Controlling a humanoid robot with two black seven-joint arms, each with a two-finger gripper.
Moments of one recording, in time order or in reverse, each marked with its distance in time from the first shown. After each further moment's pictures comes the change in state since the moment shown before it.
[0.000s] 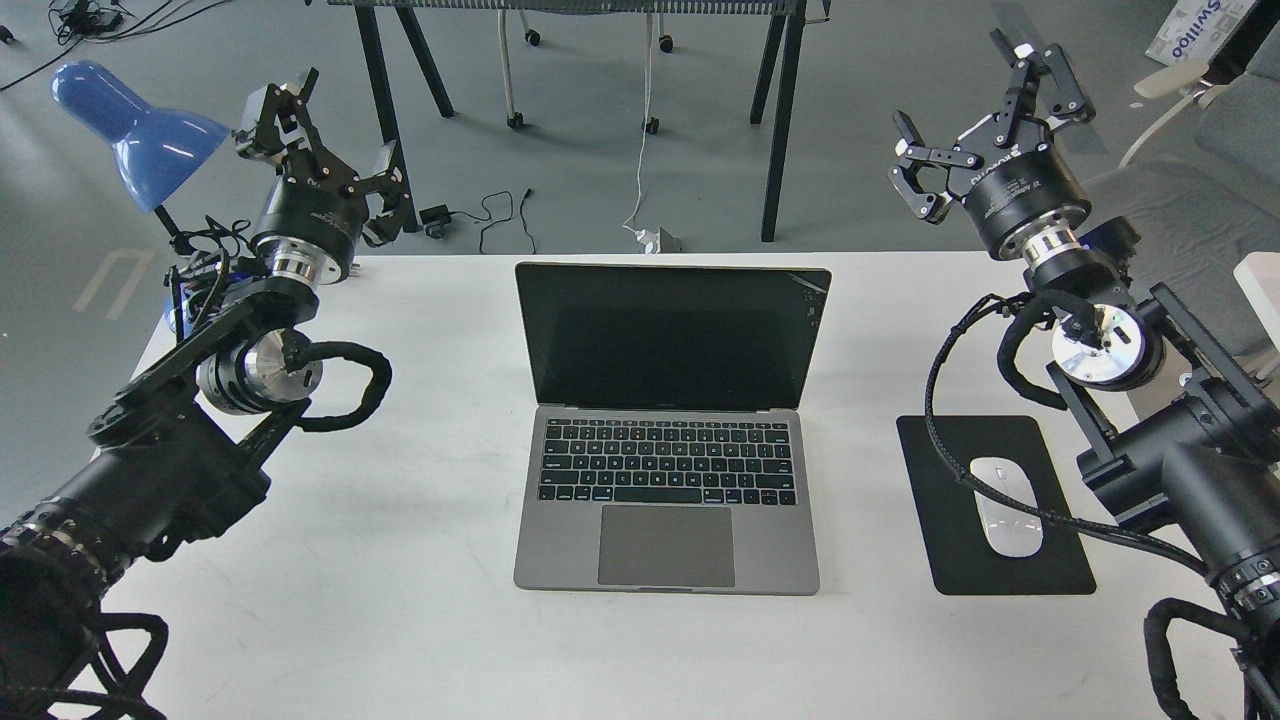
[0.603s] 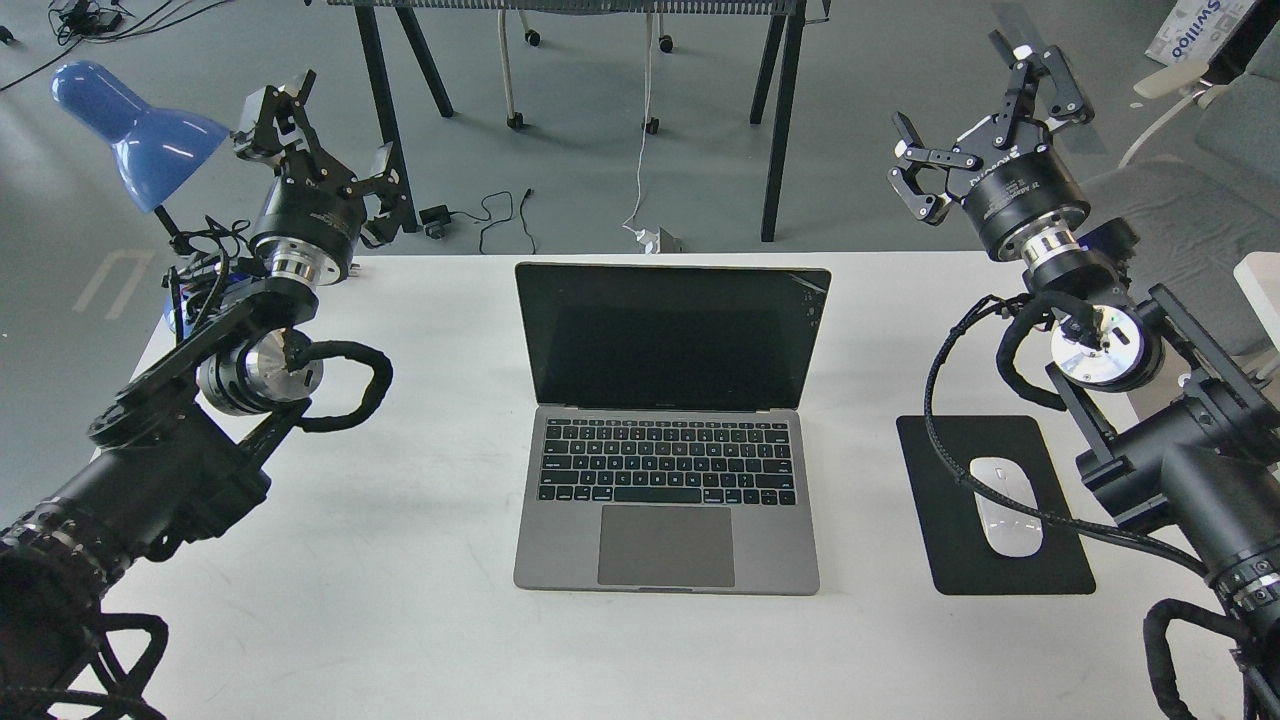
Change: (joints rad) left arm 0.001 0.000 0.000 -0.002 0.000 0.020 0.000; right arm -0.002 0.004 0.006 0.000 0.002 -0.004 -0.001
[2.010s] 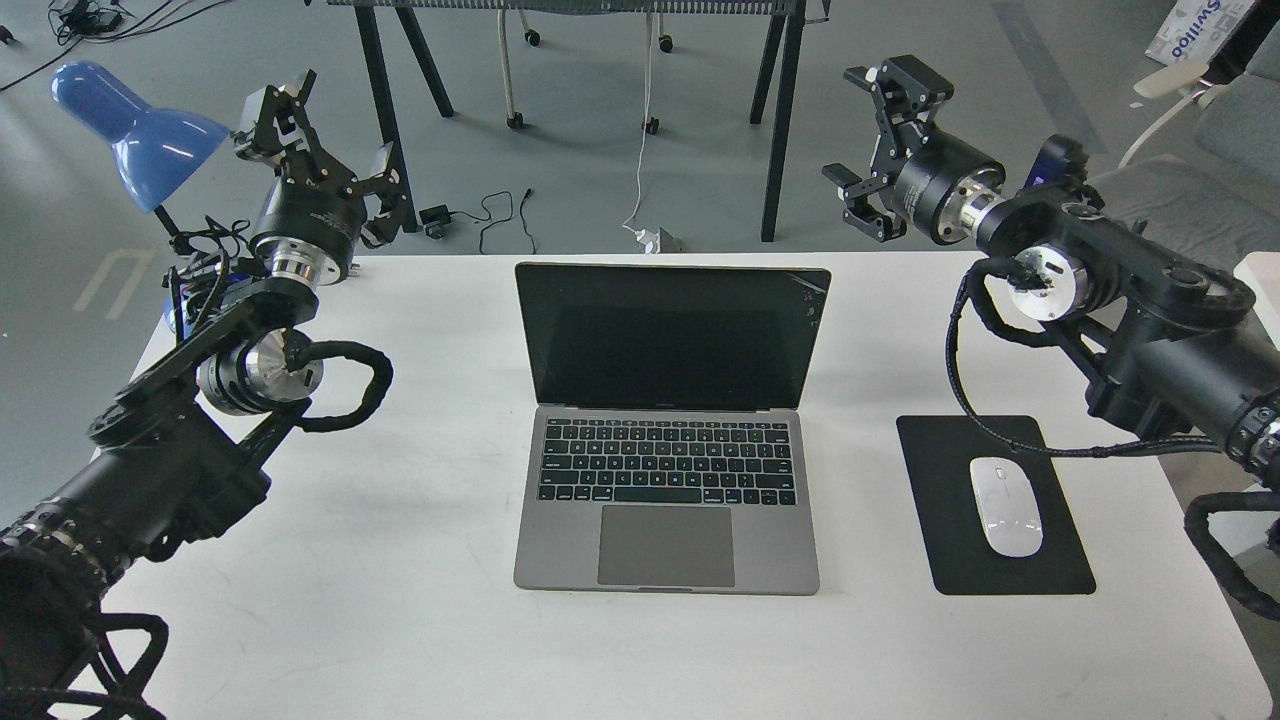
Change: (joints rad) left arm 0.000 0.000 0.000 0.000 0.000 -0.001 0.000; right arm 0.402 -0.054 -0.762 -0.311 0.048 0.001 -0.026
